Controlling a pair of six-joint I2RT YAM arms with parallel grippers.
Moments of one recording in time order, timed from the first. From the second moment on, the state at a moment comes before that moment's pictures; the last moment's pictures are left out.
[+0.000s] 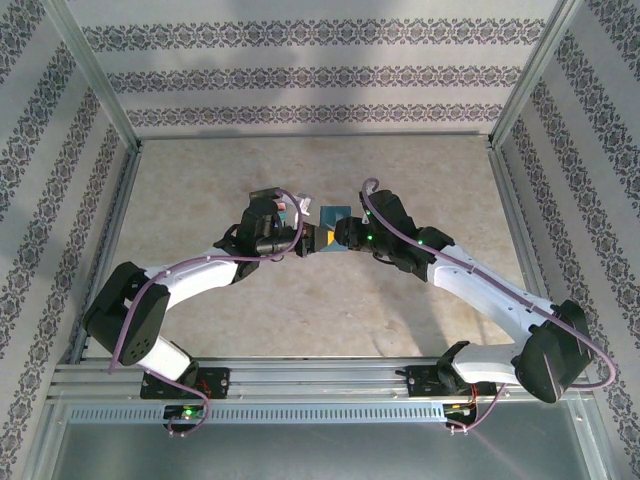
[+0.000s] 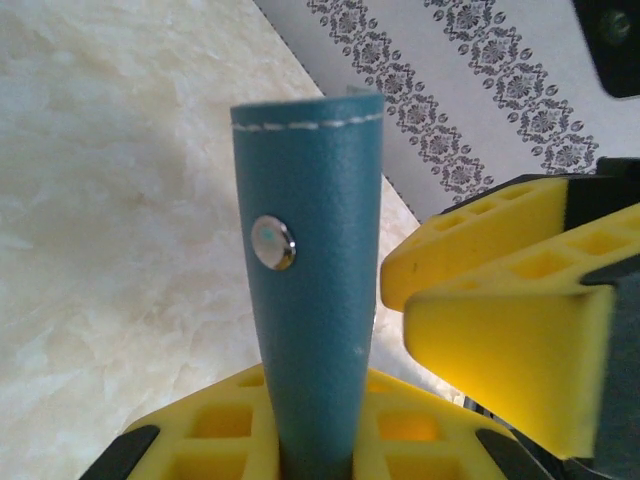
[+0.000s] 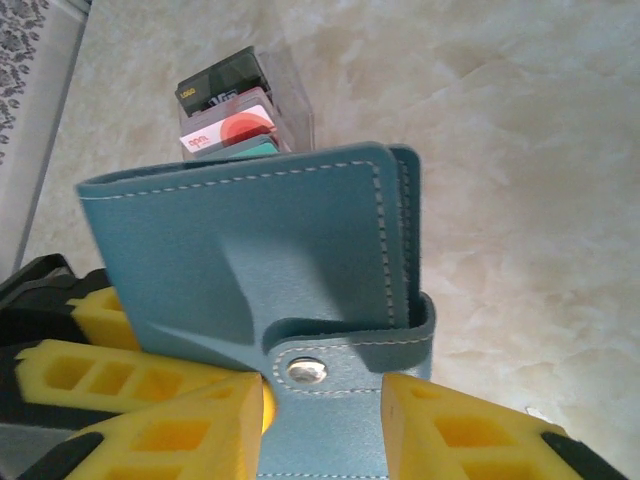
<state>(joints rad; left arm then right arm) -0.57 1.52 0.82 0.35 0.58 -0.54 0.66 1.27 1.00 -0.43 -0.03 0.72</state>
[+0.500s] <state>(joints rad) -0.59 1.52 0.82 0.36 0.57 -0.50 0.66 1.26 1.00 -0.43 -0.02 0.76</state>
